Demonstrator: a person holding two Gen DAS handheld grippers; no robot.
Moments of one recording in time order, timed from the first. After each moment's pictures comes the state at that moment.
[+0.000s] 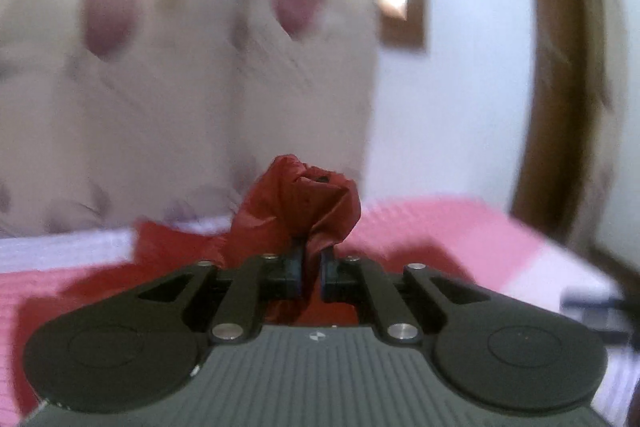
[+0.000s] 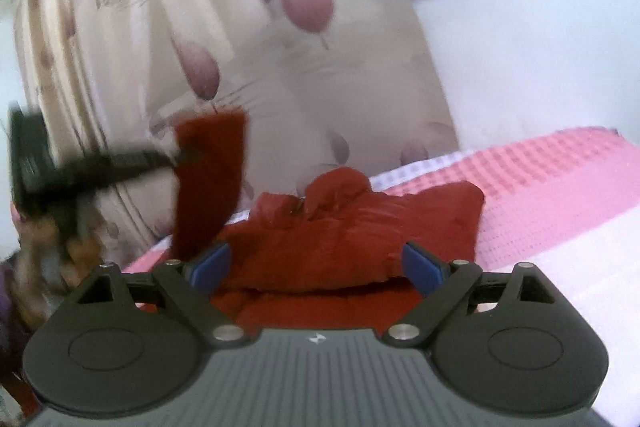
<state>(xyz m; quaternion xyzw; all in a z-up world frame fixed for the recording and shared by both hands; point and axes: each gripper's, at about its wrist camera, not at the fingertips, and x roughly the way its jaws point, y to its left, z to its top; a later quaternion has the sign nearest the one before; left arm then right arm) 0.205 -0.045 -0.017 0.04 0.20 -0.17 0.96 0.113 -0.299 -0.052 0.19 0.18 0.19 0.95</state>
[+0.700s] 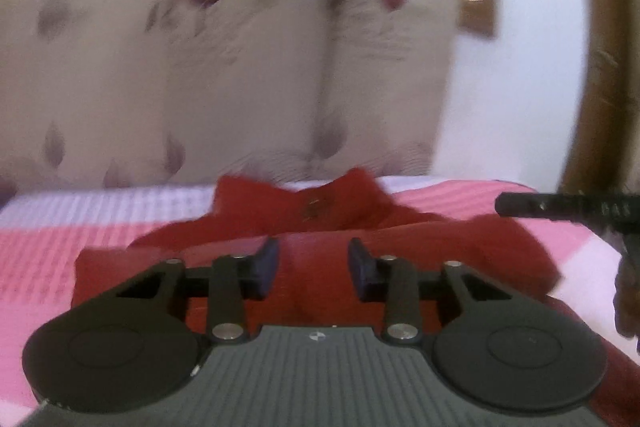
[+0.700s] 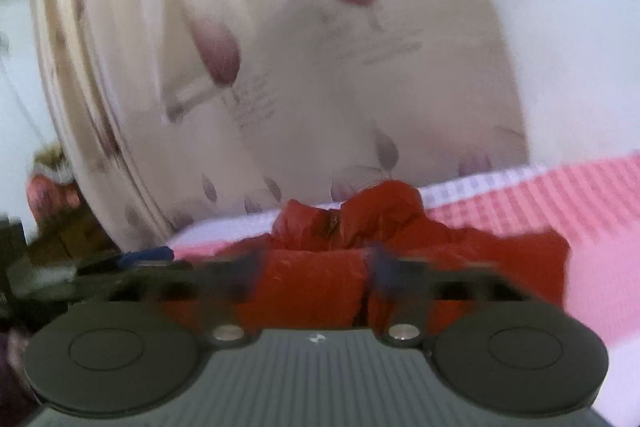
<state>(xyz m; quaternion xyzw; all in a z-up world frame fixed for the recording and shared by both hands) 0.210 0.056 -0.032 -0.01 0.23 -0.09 0.97 0.244 -0.229 -0.035 0.12 0.22 0.25 0.94</state>
